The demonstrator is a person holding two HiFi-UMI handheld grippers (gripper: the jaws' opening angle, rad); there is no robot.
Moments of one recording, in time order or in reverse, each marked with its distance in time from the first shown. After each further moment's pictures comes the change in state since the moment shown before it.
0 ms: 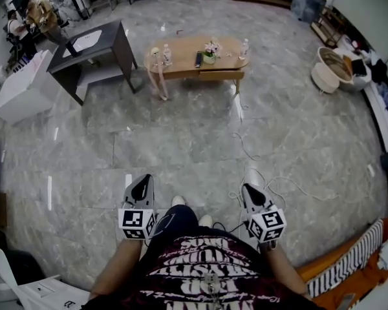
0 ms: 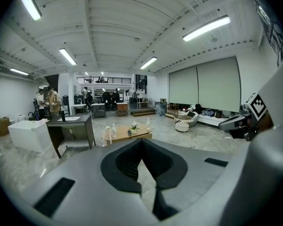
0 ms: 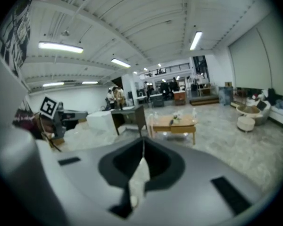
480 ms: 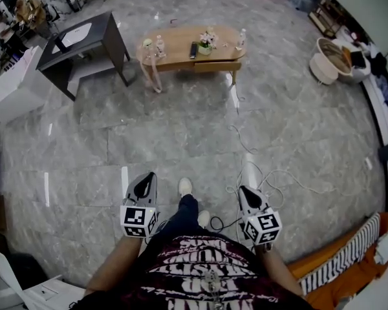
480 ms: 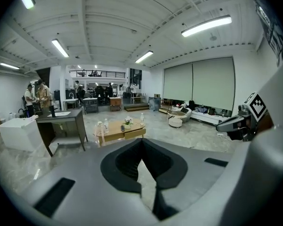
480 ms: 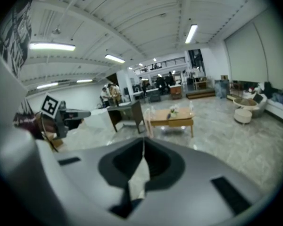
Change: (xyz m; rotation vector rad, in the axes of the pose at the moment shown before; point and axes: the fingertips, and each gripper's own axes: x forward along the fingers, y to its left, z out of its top) left arm 0.050 -0.004 -0.014 0.008 0.065 -0.087; right arm 0.027 -0.005 -0.017 0.052 0.061 -0.030
